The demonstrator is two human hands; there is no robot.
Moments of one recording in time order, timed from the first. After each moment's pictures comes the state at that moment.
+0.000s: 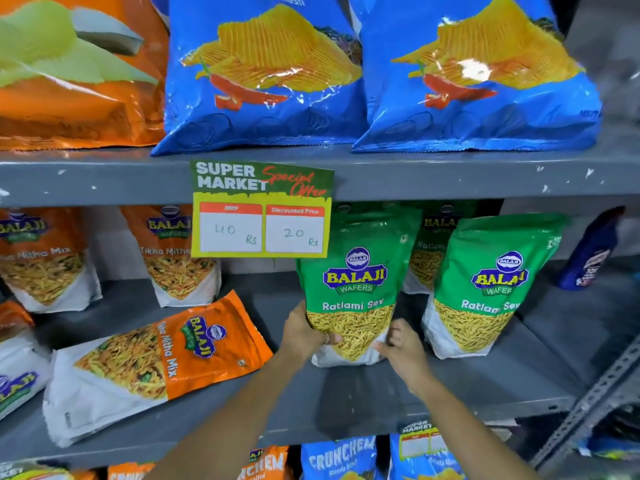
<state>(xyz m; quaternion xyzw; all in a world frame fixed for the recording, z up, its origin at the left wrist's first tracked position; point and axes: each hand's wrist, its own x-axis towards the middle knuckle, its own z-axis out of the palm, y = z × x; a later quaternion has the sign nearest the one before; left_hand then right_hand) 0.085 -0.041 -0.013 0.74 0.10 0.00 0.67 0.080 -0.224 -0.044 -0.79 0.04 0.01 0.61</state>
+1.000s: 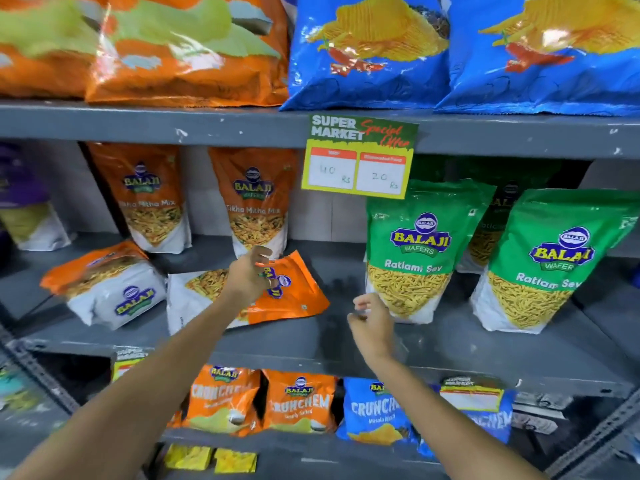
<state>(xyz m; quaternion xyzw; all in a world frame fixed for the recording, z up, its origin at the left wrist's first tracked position) 0.005 0.123 0.029 0.85 0.16 0.13 0.48 0.001 -0.091 -0.028 -0.82 -0.01 -0.06 0.57</state>
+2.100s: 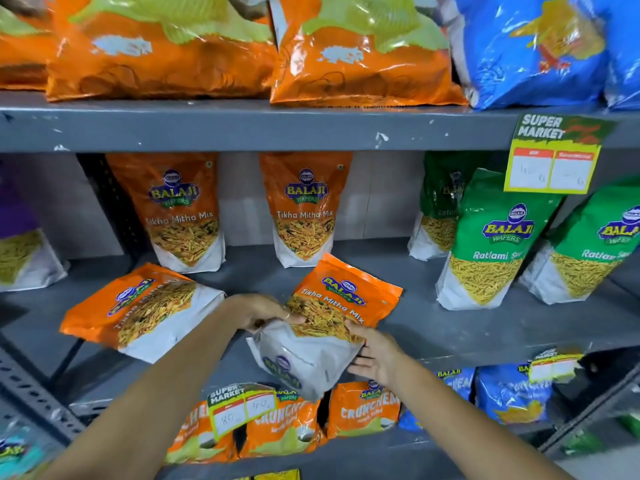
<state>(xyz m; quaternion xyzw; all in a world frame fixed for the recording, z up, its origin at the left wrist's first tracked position) 0.023 0.307 -0.016 0.83 0.10 -0.28 0.47 -0.036 0.089 -0.033 -0.58 0.27 0.22 0.74</state>
